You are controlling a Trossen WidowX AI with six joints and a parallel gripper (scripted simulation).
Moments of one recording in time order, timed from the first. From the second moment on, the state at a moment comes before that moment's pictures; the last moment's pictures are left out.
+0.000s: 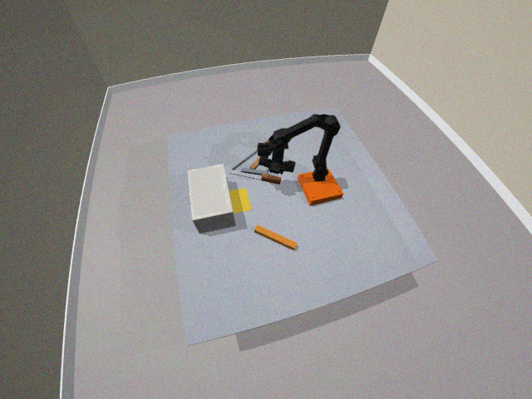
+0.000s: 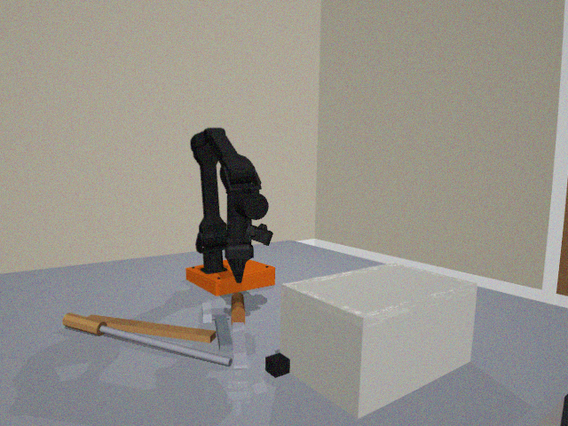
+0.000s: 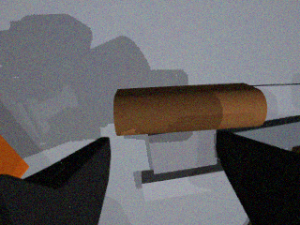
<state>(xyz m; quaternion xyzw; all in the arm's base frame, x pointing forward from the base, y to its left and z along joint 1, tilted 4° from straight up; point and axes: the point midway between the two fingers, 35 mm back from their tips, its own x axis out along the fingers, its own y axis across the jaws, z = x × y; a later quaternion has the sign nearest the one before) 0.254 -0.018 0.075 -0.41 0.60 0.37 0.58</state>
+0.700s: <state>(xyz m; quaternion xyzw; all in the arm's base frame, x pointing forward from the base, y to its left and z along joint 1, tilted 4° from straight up) 0.254 -0.018 0.075 -0.46 0.57 0.42 0.54</state>
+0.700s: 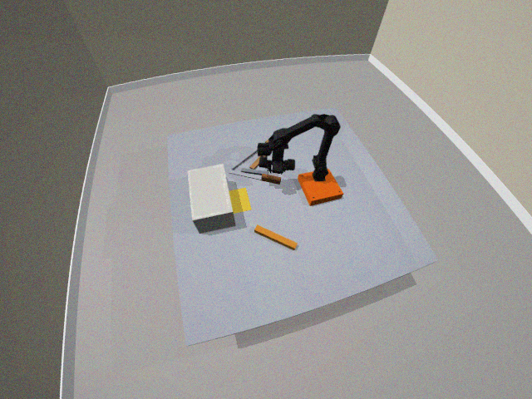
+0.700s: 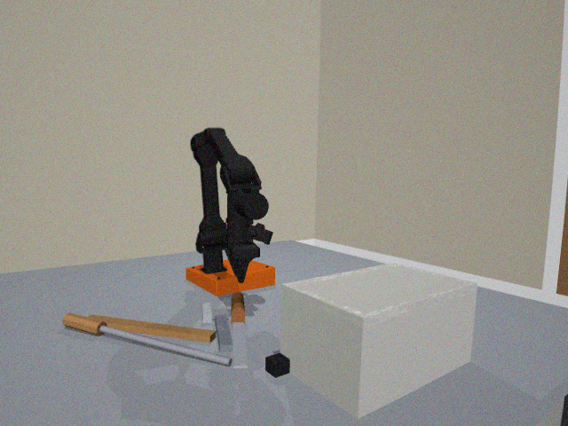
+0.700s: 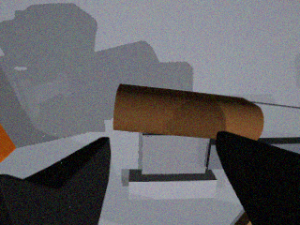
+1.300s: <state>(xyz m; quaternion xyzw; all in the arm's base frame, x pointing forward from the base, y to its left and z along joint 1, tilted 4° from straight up) 0.254 -0.018 0.075 -0.50 0.53 0.46 0.51</state>
